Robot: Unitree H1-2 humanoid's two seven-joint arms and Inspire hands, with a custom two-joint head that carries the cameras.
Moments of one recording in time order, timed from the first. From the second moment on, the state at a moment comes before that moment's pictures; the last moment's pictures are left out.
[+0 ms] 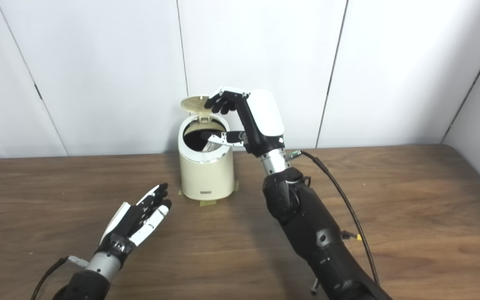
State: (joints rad) left arm -0.17 0.15 -0.15 -0.16 0.27 0.35 -0.17; right arm -0.72 -0.13 0.25 0.47 -0.71 -0.34 -0.50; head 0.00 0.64
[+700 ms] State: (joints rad) left arm -0.18 0.15 -0.13 -0.14 0.24 0.34 -0.17; right arm -0.55 -0.16 0.16 0.23 -0.61 -0.32 -0.43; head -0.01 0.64
